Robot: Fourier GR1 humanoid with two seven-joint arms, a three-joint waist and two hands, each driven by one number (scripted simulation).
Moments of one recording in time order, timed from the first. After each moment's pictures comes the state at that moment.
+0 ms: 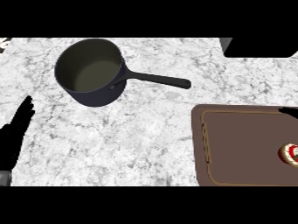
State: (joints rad) left arm 0.03 0.44 -0.04 -1.52 0.06 0.19 0.11; right arm -0.15 -0.98 0.20 -1.58 0.18 0.64 0.32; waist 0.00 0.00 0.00
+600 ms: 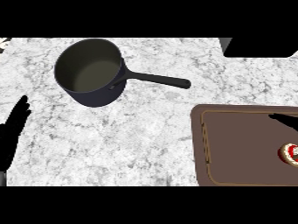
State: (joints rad) left arm 0.04 0.41 0.02 -1.54 0.02 0.13 0.13; right arm -0.13 -0.82 0.18 -1.54 0.38 0.70 0.33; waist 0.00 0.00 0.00
